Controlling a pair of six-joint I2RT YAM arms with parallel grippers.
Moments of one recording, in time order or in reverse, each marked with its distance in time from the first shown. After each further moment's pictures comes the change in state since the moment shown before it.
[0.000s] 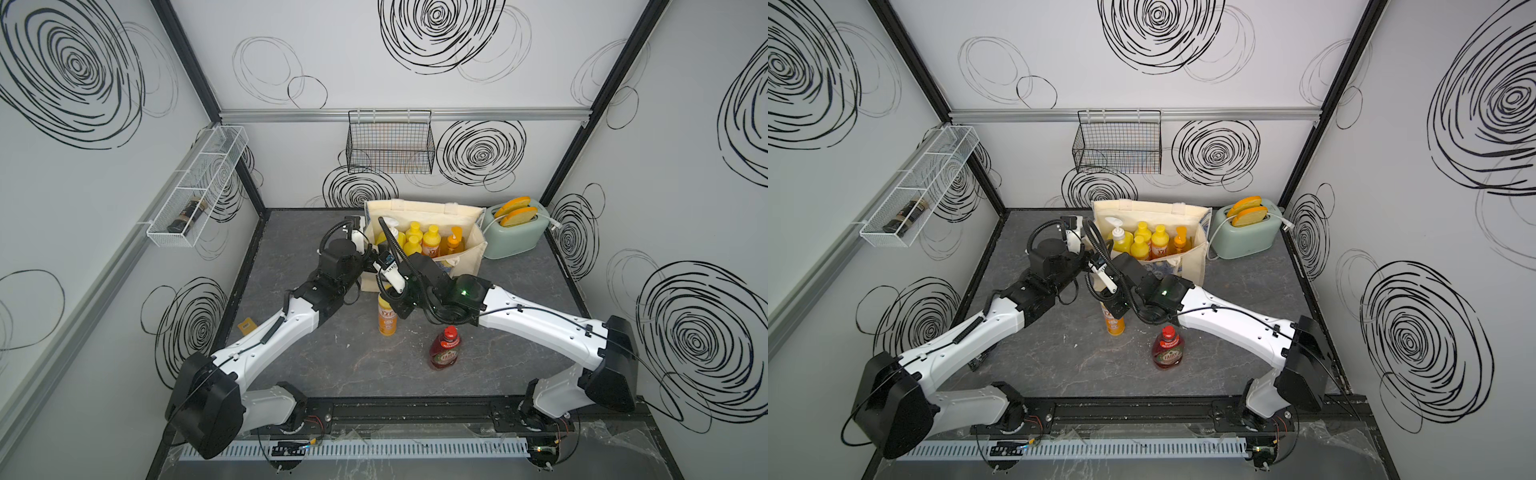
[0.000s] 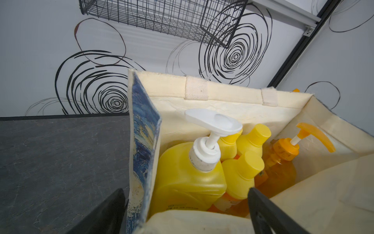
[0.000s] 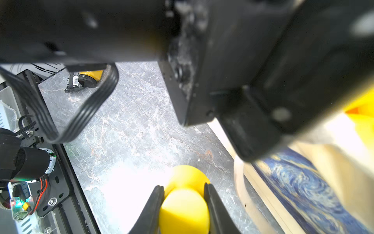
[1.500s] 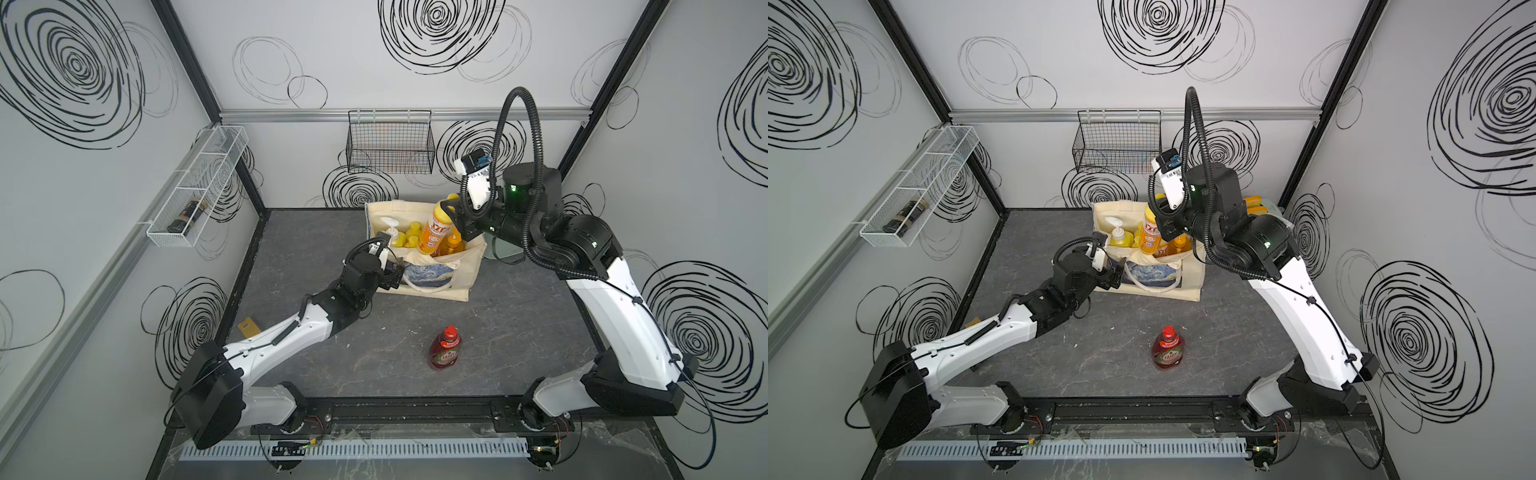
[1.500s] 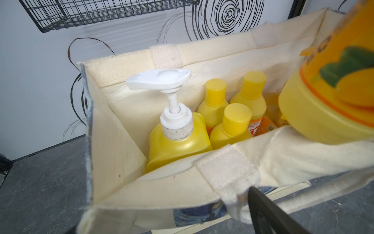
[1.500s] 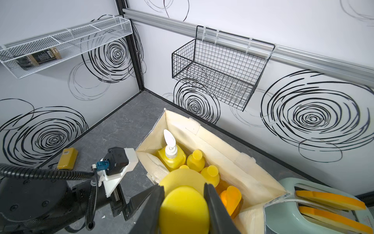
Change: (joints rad) left arm -0.188 0.032 -0.020 -0.018 -0.216 0.272; right arm -0.293 -0.034 0.774 -0.452 0.037 -0.105
